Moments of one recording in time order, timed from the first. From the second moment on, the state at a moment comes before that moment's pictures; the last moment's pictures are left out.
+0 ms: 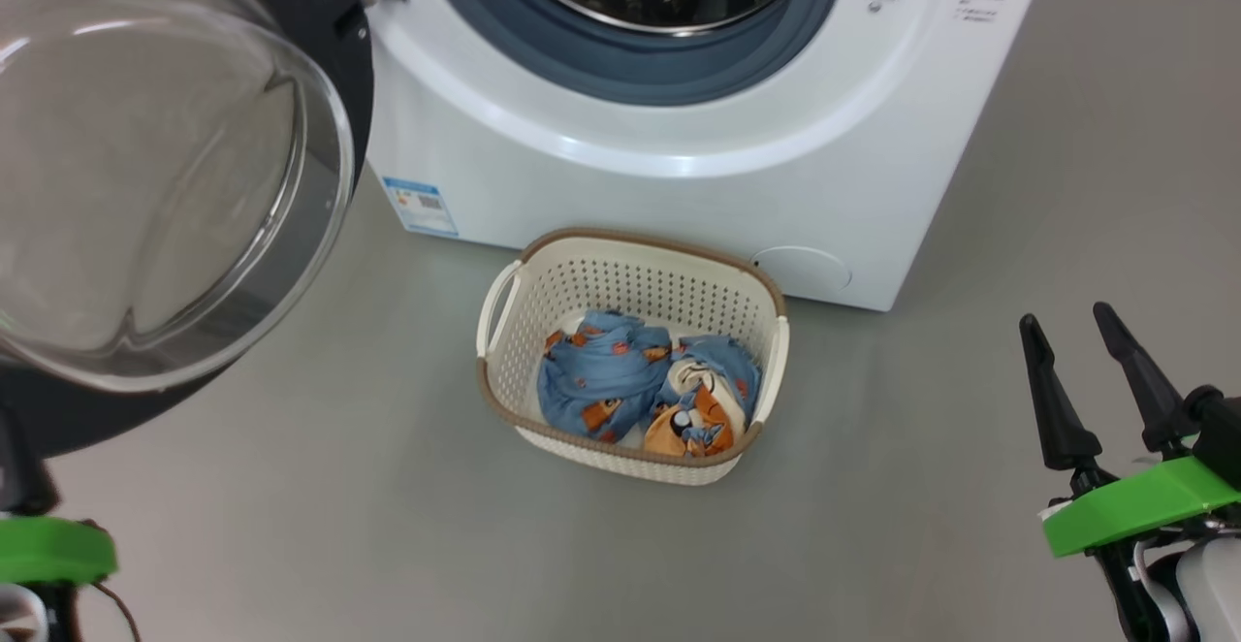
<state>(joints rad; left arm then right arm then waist) -0.36 0.16 0.45 0.50 -0.11 -0.13 -0.26 -0.16 -0.31 0.09 0.23 0.41 0.12 -0.25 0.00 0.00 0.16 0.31</state>
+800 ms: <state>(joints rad) -0.14 0.08 0.21 0.35 -0.20 -0.13 -0.26 -0.10 -0.28 0.08 0.23 0.41 0.12 -0.25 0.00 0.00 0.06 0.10</state>
